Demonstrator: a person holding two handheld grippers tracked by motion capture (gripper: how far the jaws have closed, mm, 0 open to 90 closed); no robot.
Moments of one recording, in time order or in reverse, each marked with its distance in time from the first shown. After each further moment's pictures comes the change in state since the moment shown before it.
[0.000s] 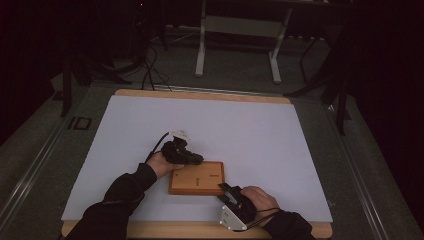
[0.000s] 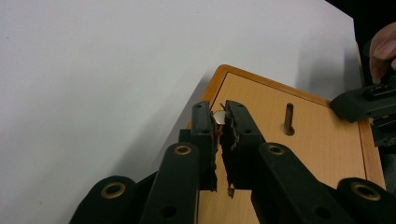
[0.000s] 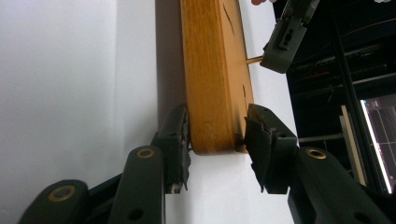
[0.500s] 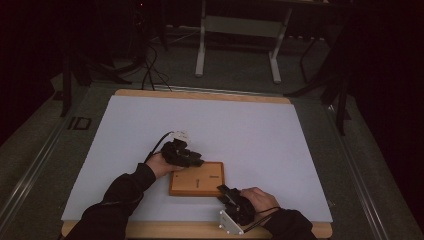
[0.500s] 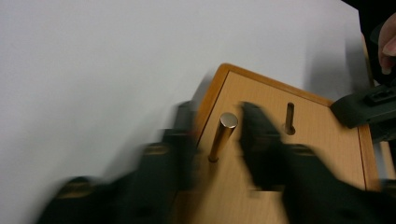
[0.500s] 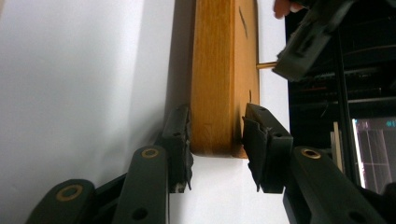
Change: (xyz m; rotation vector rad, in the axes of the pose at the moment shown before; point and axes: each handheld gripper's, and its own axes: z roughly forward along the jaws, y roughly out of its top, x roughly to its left) left arm -0.004 -0.001 -0.003 -0.014 0.037 0.047; right arm 0.005 0.002 0.001 0.016 0.015 -0.143
